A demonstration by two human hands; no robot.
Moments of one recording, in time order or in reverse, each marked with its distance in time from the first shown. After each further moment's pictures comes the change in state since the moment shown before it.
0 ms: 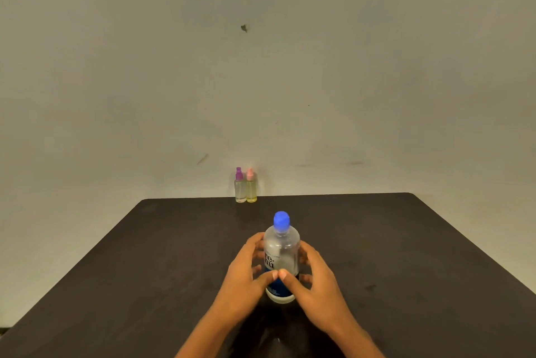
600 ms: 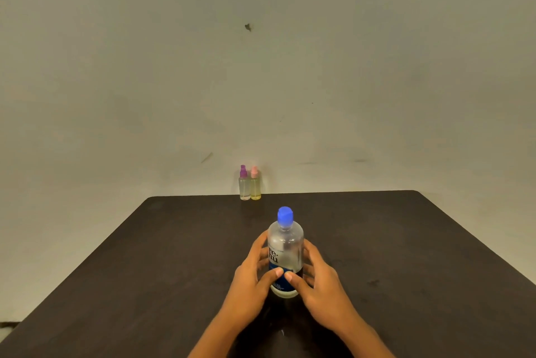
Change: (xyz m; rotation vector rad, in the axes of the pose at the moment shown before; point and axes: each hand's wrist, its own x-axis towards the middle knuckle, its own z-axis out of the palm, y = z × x) left_hand -0.011 -0.008 0.008 -0.039 0.006 0.008; right_hand -0.001 0.006 -0.002 -0.005 -0.104 -0.044
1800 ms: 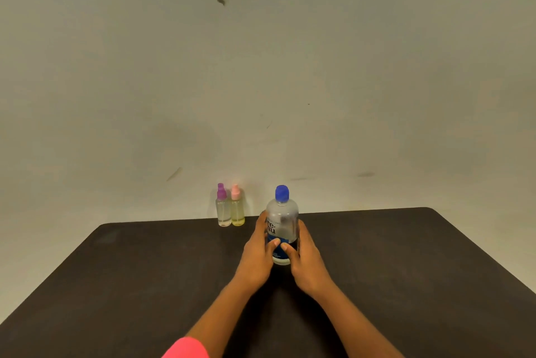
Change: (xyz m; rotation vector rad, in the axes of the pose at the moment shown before) left_hand 0.193 -0.056 0.021 0.169 -0.028 -0.034; right_hand 0.183 0.085 -0.005 -0.113 0.126 0.074
